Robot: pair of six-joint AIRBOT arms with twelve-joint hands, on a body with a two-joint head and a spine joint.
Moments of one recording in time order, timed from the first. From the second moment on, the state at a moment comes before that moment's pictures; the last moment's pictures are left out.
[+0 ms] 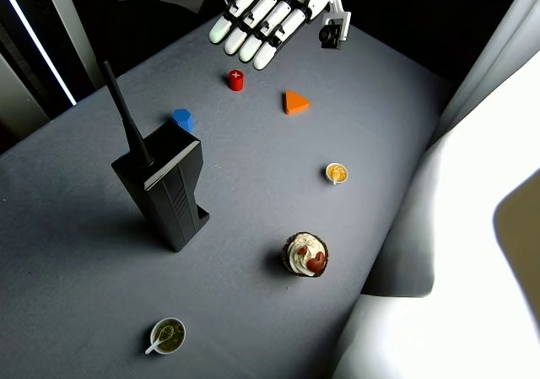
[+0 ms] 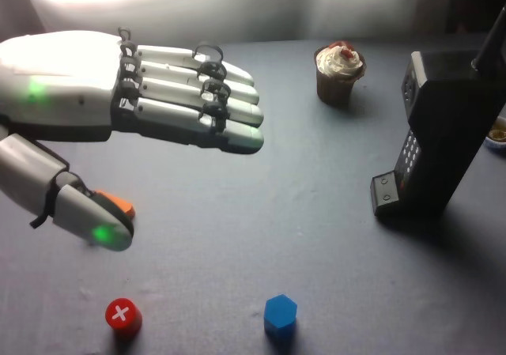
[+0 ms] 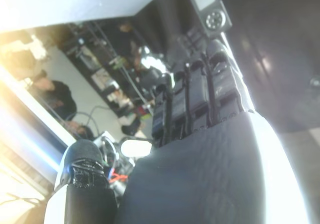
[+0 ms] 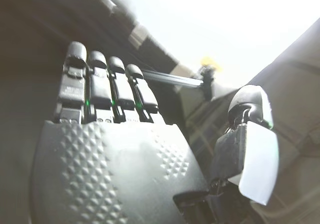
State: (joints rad) left arm 0.40 -0.69 1.53 1.20 -1.35 -0.15; right arm -1.39 -0.59 0.56 0.57 1.64 0.32
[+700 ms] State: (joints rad) left arm 0.42 -0.69 1.51 1.18 -1.33 -0.13; right arm -1.38 -0.73 0.71 0.58 1.63 0.29
